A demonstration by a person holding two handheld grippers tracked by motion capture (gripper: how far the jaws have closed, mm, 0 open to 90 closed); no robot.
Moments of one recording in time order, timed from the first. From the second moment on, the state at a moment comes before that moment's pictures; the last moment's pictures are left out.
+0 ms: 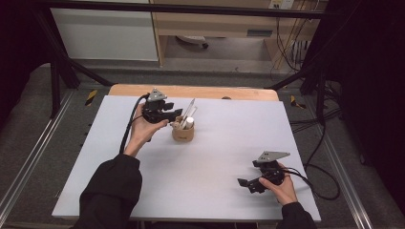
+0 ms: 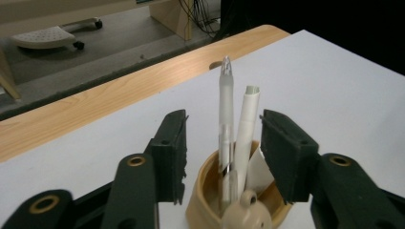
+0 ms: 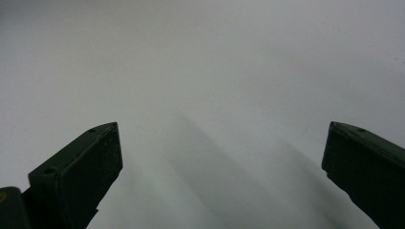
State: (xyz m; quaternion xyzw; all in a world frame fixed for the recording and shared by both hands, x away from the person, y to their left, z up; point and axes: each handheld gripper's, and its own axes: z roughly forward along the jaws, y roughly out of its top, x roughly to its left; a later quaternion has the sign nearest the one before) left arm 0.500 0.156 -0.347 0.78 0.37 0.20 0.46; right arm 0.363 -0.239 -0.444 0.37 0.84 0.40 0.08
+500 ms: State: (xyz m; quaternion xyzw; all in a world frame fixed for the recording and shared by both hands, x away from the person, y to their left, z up) left arm 0.453 0.202 -0.354 0.79 0.38 0.18 0.44; right arm 0.363 -0.239 -0.444 0.37 0.84 0.40 0.08
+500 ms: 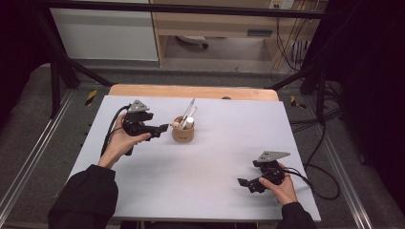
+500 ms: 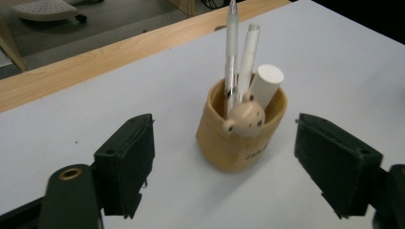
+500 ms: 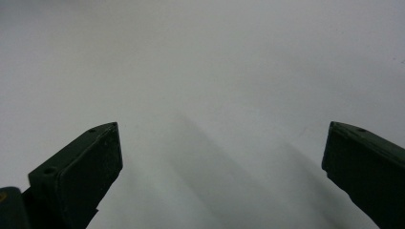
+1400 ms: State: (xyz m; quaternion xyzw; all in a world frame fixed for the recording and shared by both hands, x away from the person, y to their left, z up) left arm 0.369 0.264 -0.444 0.82 0.39 0.16 0.39; right arm 0.363 -0.240 -0.444 0.37 0.84 0.40 0.09
